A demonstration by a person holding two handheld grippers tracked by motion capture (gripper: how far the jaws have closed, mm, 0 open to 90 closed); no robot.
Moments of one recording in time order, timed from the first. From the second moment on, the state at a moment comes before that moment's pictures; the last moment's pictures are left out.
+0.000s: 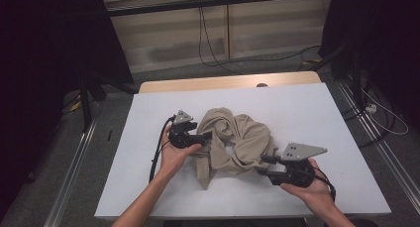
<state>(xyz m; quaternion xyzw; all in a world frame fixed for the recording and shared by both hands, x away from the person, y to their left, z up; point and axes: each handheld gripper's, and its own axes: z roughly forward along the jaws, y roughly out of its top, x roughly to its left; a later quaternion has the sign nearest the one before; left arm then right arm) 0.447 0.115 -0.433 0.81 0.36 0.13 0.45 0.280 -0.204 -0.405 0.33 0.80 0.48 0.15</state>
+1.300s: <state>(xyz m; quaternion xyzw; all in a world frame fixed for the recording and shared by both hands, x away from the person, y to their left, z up) 0.314 0.123 -0.440 0.87 0.24 -0.03 0.42 0.292 -0.158 -0.436 0.31 0.83 0.45 0.12</state>
